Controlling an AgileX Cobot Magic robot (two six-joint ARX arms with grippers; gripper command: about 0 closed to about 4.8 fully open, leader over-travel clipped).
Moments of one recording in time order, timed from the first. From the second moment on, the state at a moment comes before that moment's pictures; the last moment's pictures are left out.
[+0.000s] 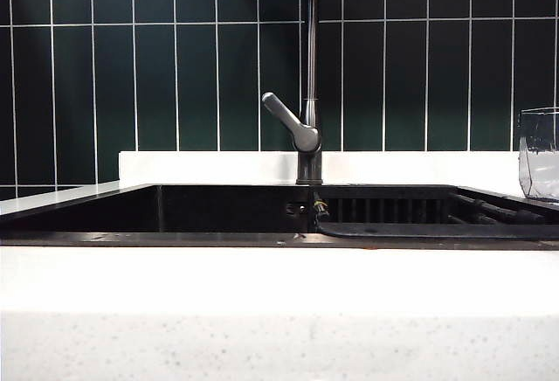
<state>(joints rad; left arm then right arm) -0.05 0.00 0.01 0.07 0.07 -0.02 -0.05 0.00 0.01 0.06 -0.11 0.02</state>
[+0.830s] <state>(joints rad) -0.05 0.00 0.01 0.07 0.07 -0.02 0.01 0.00 0.01 0.06 0.02 0.02</state>
